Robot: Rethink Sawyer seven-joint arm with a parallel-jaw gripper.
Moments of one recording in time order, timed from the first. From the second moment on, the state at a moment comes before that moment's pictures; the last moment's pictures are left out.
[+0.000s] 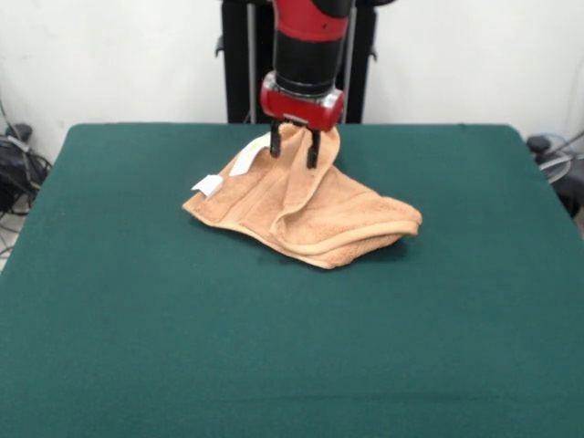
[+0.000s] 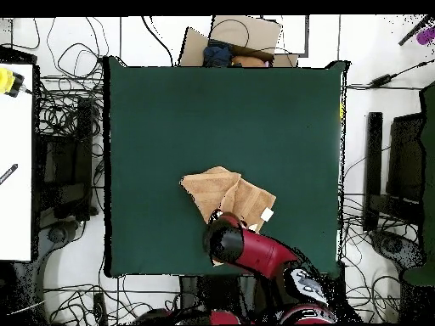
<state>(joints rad) -0.32 -0.58 -0.05 2.10 0.02 0.00 1.77</state>
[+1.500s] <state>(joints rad) -0.38 -0.46 0.03 2.09 -0.10 -0.15 1.77</state>
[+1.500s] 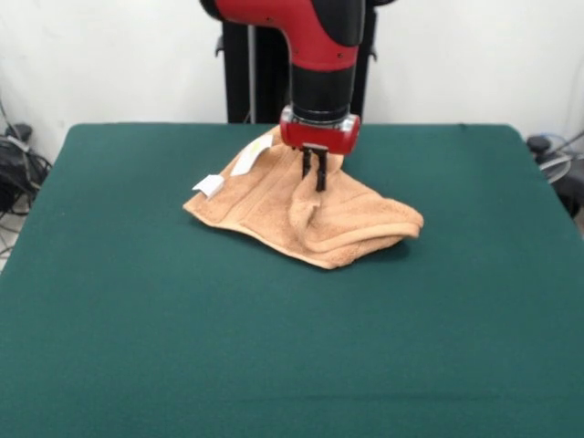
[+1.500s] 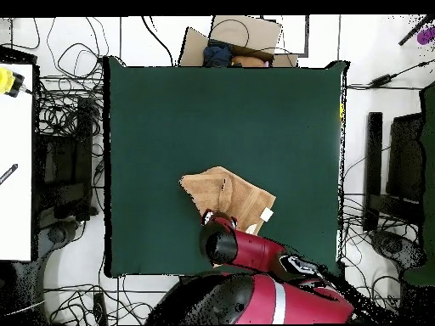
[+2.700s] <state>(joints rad) -0.14 -0.75 -0.01 2.11 -0.03 0.15 1.77</state>
